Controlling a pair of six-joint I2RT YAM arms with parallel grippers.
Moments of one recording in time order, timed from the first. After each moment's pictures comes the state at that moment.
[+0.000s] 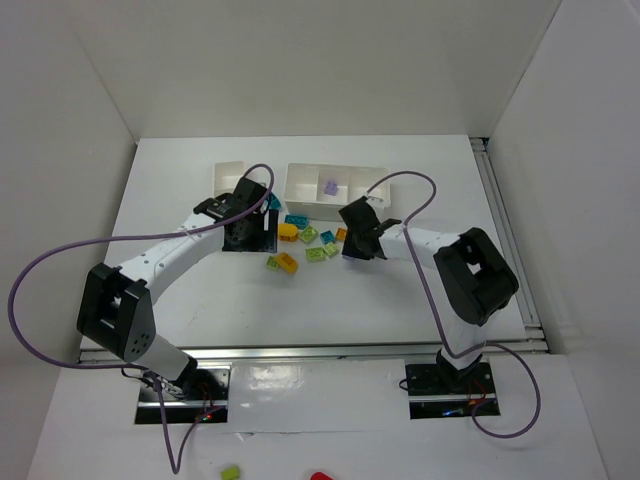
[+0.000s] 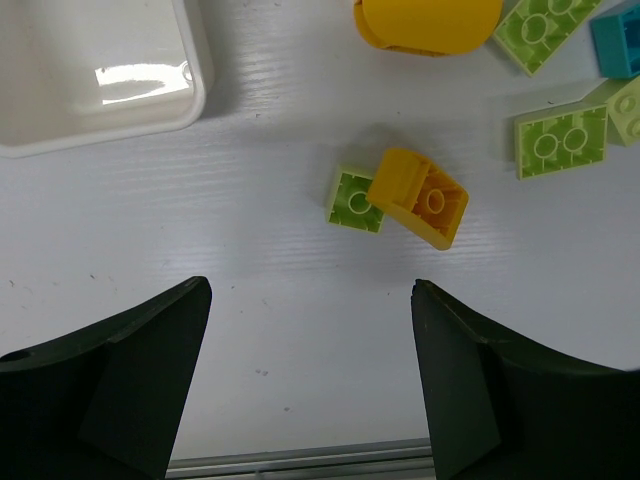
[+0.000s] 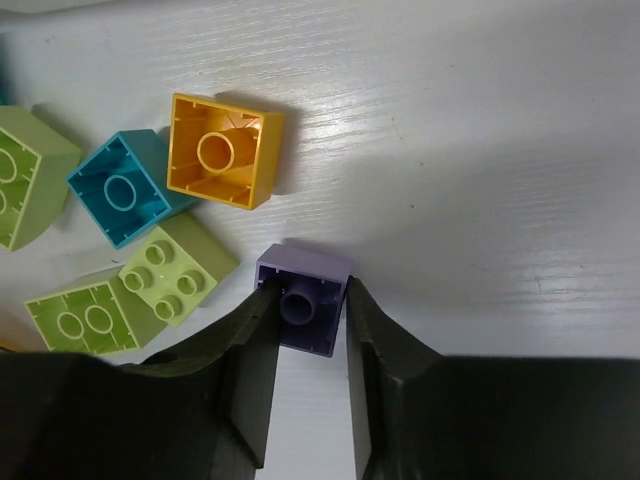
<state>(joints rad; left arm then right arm) -0.46 1.52 1.19 -0.75 -0.15 -0.43 0.59 1.76 1.01 -0.24 0.25 0.74</state>
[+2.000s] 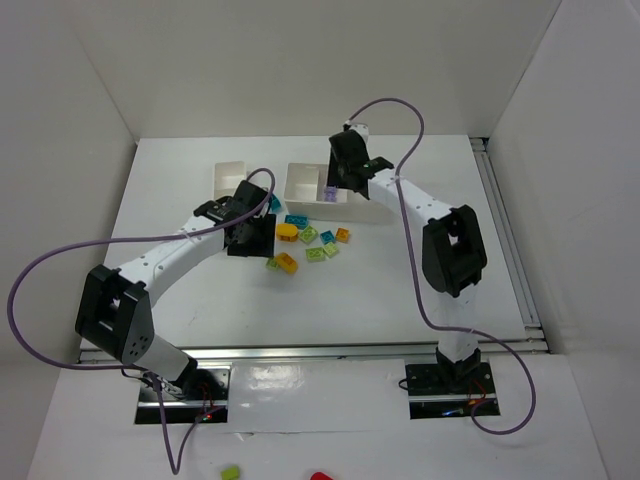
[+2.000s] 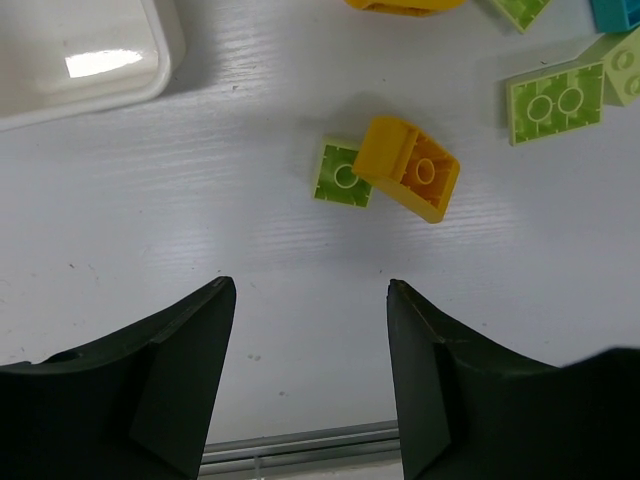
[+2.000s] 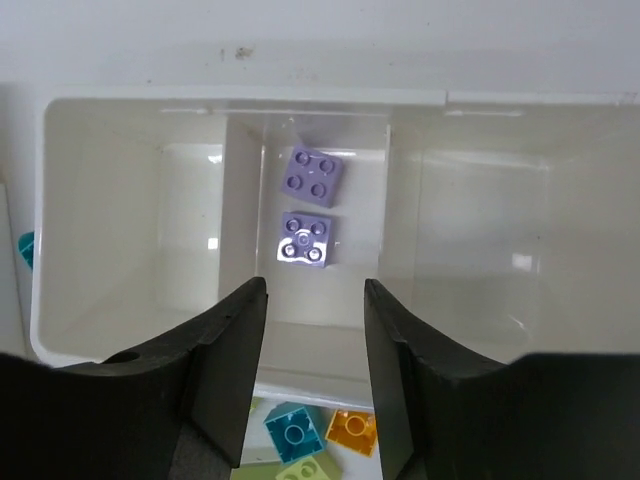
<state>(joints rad) -0.47 1.51 1.16 -0.76 -0.11 -0.42 0.51 2.04 1.75 -0.43 0.32 0.47</state>
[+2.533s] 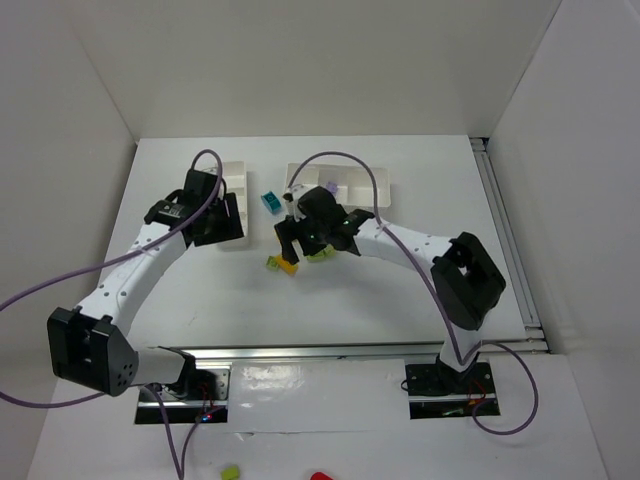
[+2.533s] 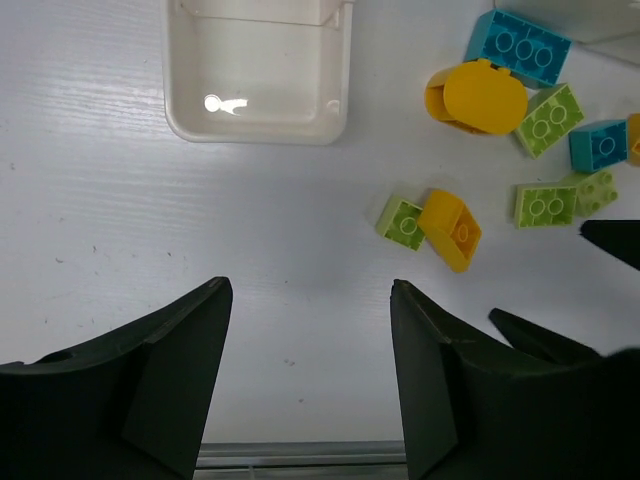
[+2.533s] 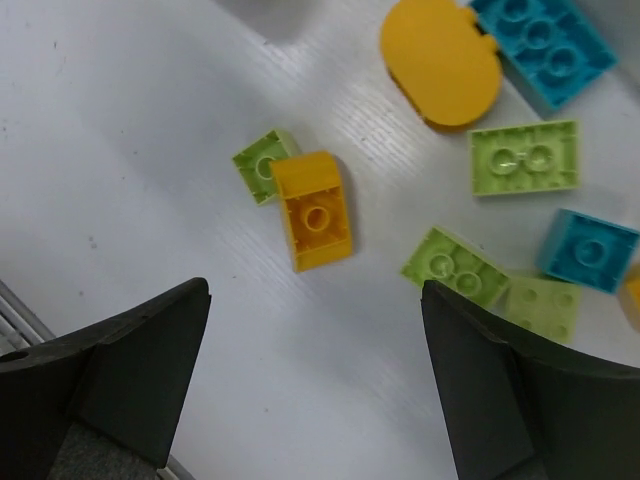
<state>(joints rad) -0.27 1.32 1.16 -0.79 -0.12 -0.46 0.78 1.78 1.29 -0.28 -0.09 0.22</state>
